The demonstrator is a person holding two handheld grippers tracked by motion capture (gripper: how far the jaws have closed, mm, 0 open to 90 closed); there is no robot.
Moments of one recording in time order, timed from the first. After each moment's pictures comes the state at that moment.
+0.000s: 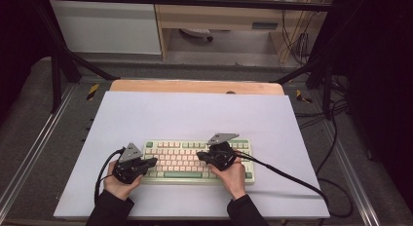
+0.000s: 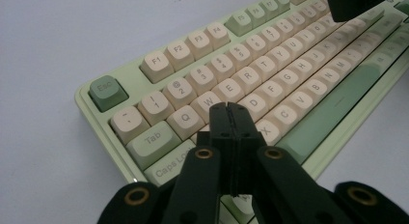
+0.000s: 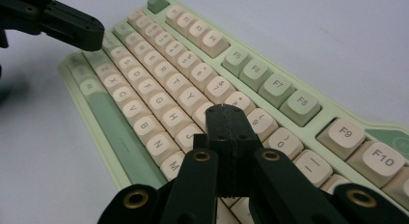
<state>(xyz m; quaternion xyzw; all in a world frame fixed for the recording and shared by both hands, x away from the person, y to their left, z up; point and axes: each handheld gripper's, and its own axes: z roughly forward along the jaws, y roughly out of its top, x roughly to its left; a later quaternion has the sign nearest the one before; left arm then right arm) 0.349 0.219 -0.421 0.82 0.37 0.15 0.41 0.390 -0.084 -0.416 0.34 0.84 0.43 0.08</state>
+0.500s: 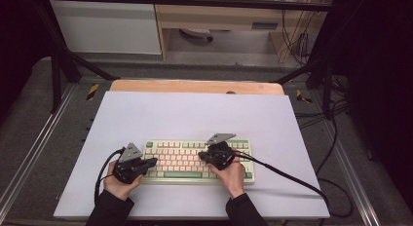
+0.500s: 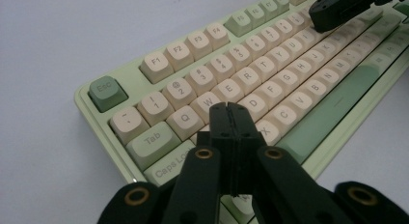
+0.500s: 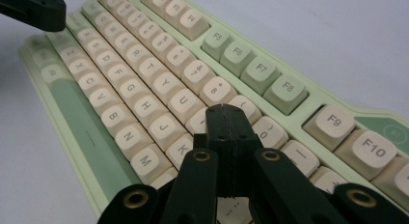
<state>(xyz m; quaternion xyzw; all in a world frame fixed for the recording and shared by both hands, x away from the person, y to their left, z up) 0.349 0.219 -0.421 0.82 0.37 0.15 0.41 0.396 -0.082 -0.427 0.34 0.84 0.40 0.10</state>
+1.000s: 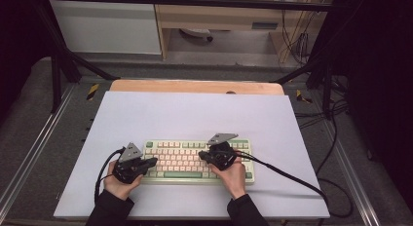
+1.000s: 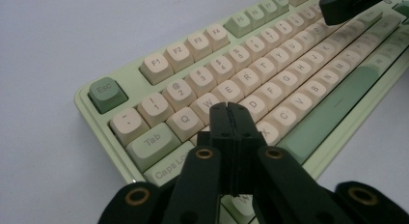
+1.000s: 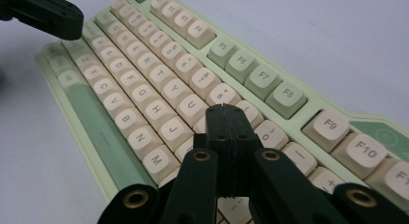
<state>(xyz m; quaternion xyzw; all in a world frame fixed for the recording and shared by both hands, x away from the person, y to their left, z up) 0.349 0.219 -0.421 0.82 0.37 0.16 0.41 0.391 -0.086 -0.416 0.34 0.84 0.41 0.10</state>
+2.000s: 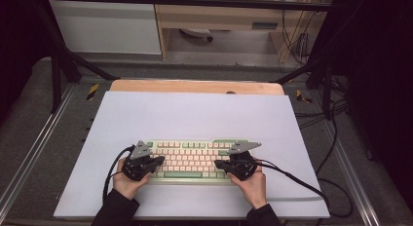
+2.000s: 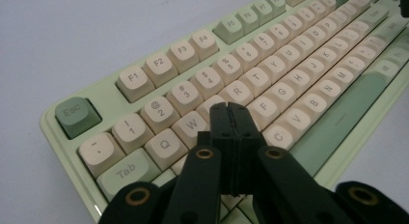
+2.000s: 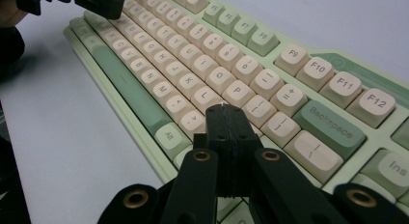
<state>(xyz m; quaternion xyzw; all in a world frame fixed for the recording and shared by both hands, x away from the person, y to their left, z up) 0.360 0.196 -0.426 0.82 0.37 0.15 0.40 0.360 -0.138 -0.413 0.34 0.84 0.42 0.08</state>
